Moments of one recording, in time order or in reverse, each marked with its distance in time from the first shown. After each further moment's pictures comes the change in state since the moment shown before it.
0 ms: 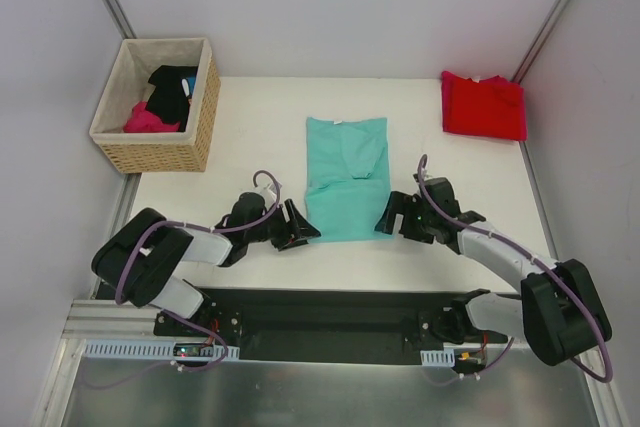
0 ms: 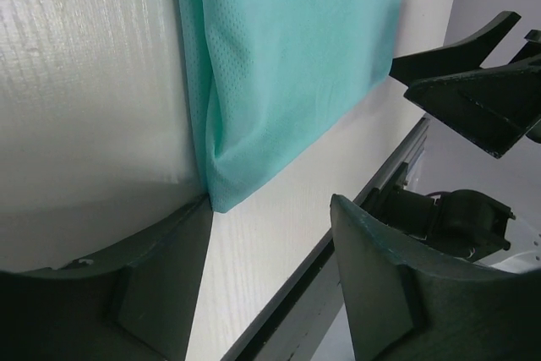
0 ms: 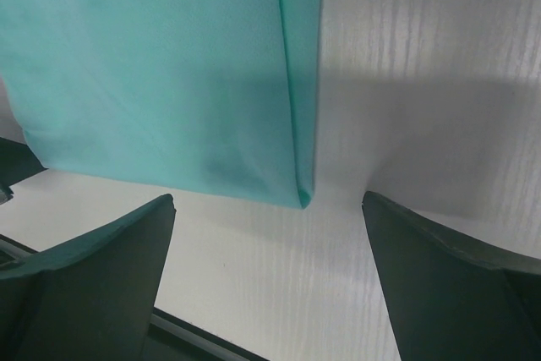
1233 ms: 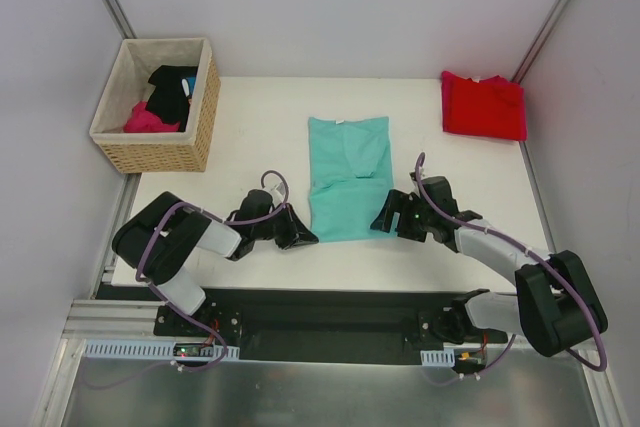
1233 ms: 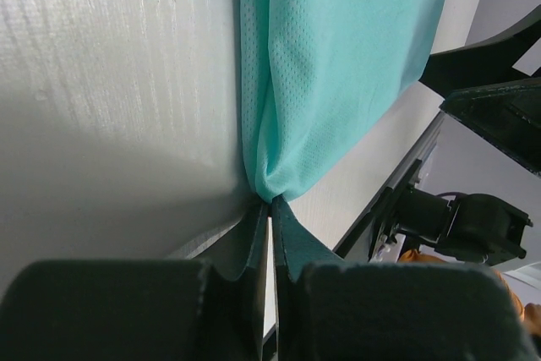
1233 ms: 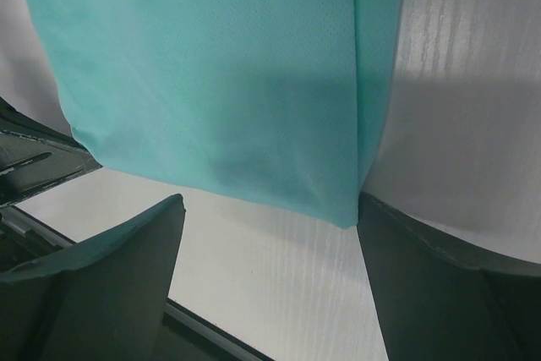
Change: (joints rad) left arm 0.000 0.151 0.063 0.014 0.026 0.005; right arm -0.003 0.052 -0.006 0.101 -0.090 0.039
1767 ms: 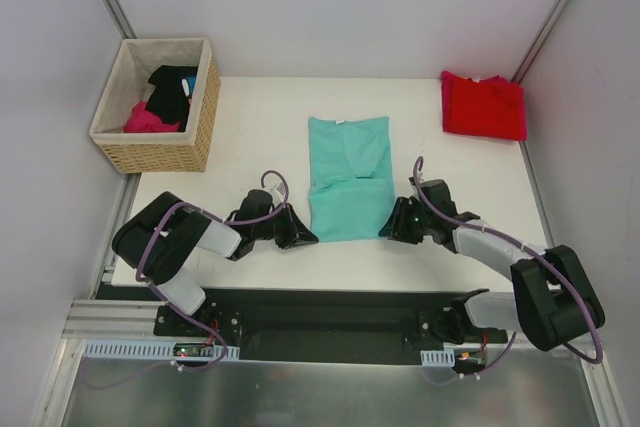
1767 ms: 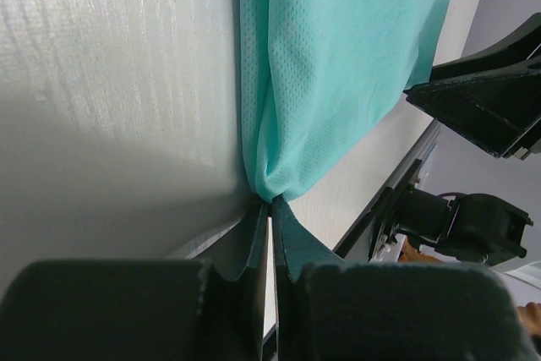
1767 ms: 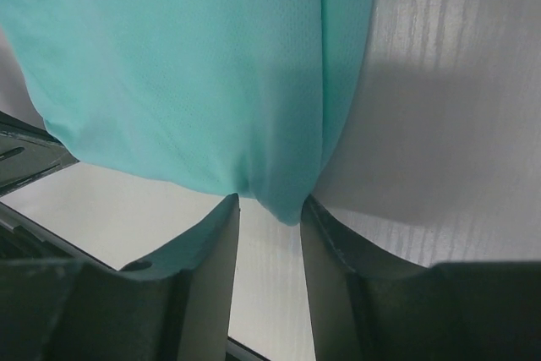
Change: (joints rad) left arm 0.000 0.000 0.000 0.000 0.000 0.001; right arm -0.001 0.027 -0.021 0.005 -0.009 0.000
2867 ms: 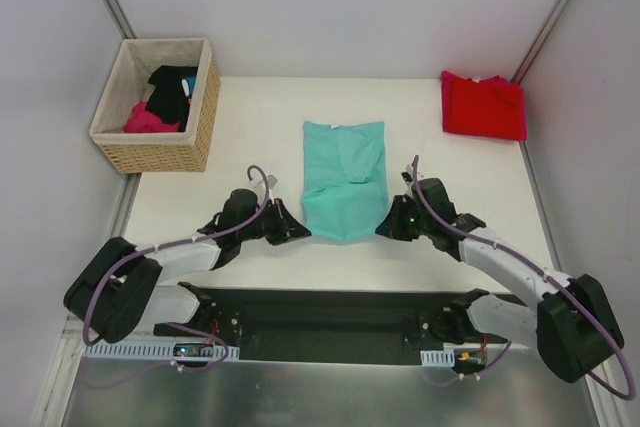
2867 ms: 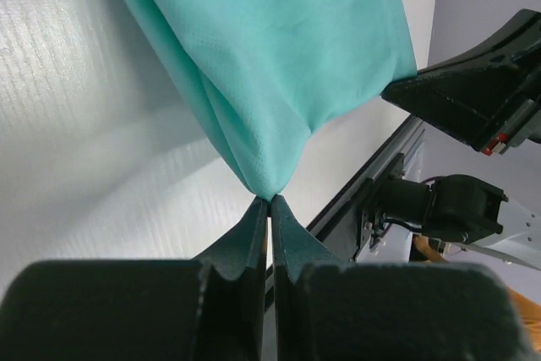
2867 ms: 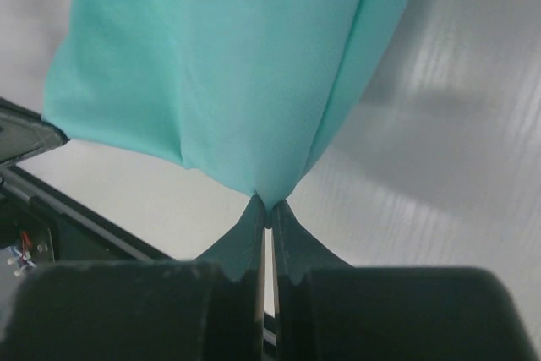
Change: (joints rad) left arm 0.013 -0.328 -0.045 -0.188 -0.019 0.057; right arm 0.095 -0.130 0.048 -0.098 0.055 -0.003
